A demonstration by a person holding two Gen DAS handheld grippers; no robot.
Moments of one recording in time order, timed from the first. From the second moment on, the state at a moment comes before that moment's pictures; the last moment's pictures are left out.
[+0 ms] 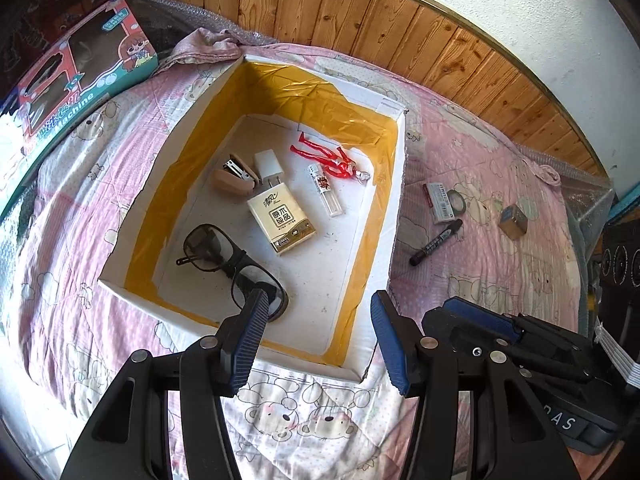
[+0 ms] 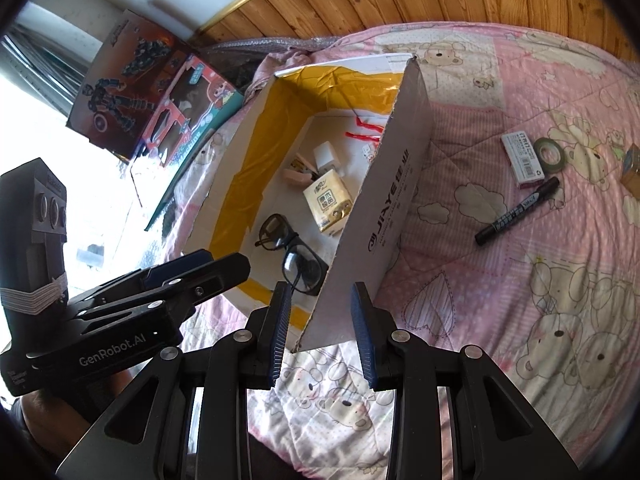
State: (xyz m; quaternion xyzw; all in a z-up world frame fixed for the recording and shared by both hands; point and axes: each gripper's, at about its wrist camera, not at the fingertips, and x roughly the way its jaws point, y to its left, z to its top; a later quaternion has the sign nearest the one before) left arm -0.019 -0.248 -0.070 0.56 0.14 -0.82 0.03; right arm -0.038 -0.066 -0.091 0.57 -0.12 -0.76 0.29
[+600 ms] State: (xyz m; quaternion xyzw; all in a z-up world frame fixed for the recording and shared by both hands) left arm -0.033 -0.185 -0.062 0.56 0.08 -0.82 -0.02; right arm -0.025 0.004 -0.114 0.58 -0.18 -0.76 0.23
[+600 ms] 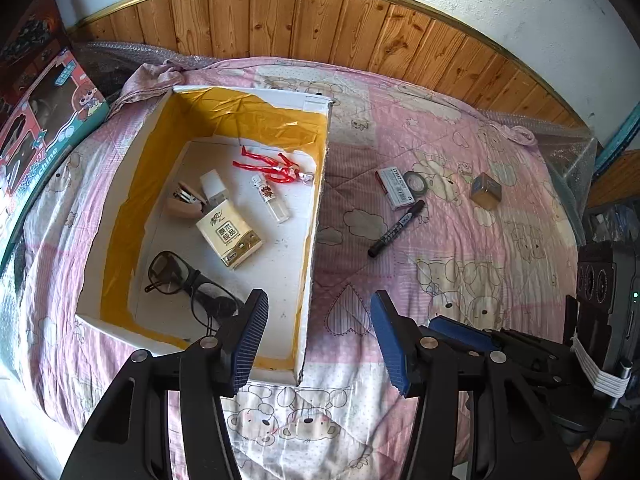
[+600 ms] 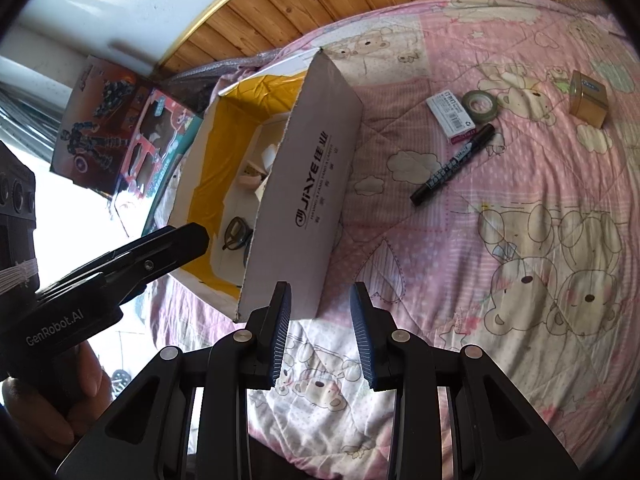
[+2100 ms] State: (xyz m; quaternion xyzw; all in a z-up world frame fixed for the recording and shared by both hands) left arm -0.184 -0.069 -0.248 0.67 0.05 -0.73 -0.11; right arm -0.239 0.092 -0.222 0.62 -0.11 -0.77 0.11
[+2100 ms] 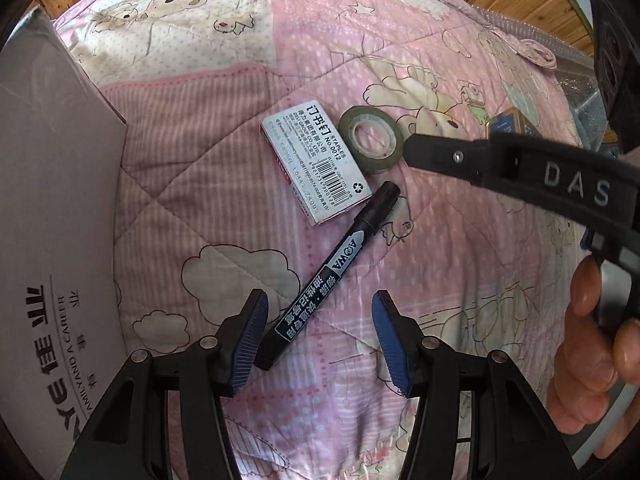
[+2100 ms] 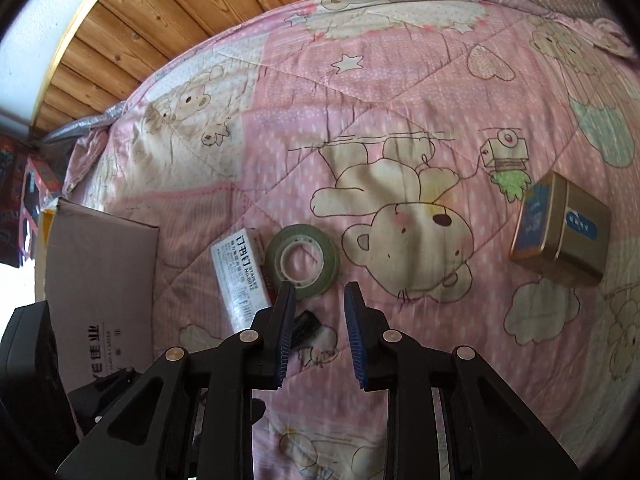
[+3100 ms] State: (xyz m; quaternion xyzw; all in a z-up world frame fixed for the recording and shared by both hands) left arm -0.150 -0.082 -0.196 0.63 0.07 -0.76 -0.15; right arm -0.199 0.115 -0.208 0.61 -0.18 -0.77 0.09
